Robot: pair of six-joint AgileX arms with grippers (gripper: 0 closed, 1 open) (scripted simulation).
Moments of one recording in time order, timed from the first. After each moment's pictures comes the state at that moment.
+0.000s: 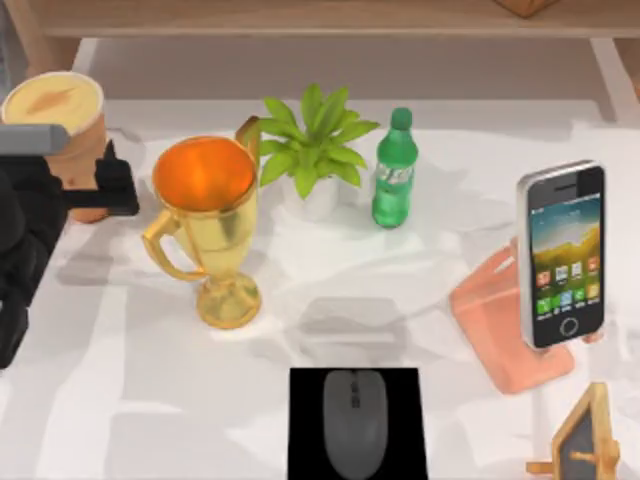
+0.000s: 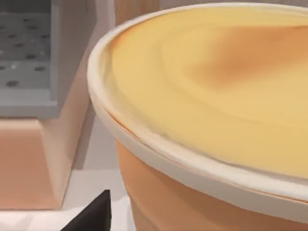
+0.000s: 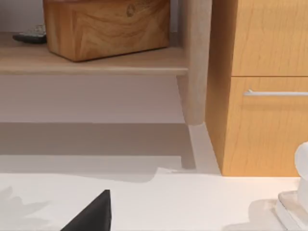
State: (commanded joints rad) left arm -0.07 1.95 0.53 1.22 -0.02 0.00; right arm 0.00 0.00 0.00 0.00 0.00 0.00
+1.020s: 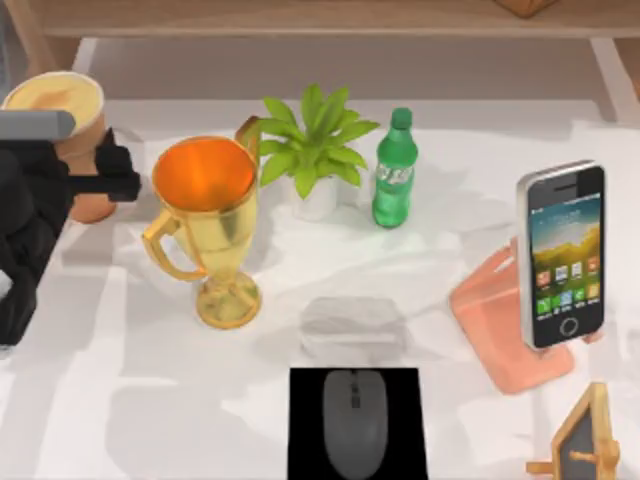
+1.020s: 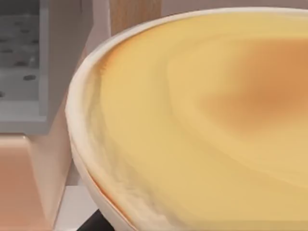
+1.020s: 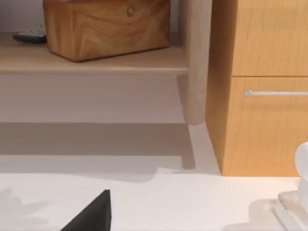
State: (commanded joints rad) left arm -0.07 2.01 0.62 1.19 -0.02 0.00; right arm 0.00 0.00 0.00 0.00 0.00 0.00
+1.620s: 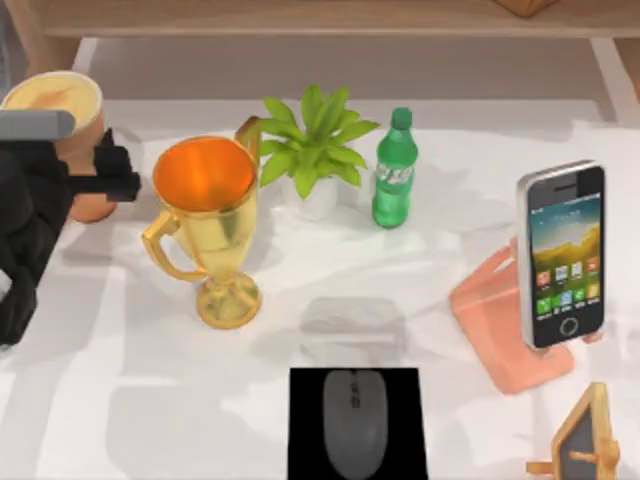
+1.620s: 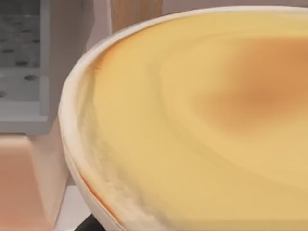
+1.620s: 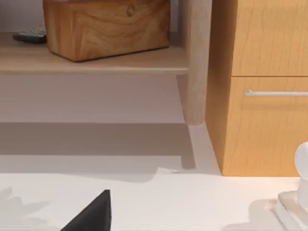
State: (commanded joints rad) left arm -0.07 2.01 0.62 1.19 -0.02 0.00; right arm 0.00 0.00 0.00 0.00 0.00 0.00
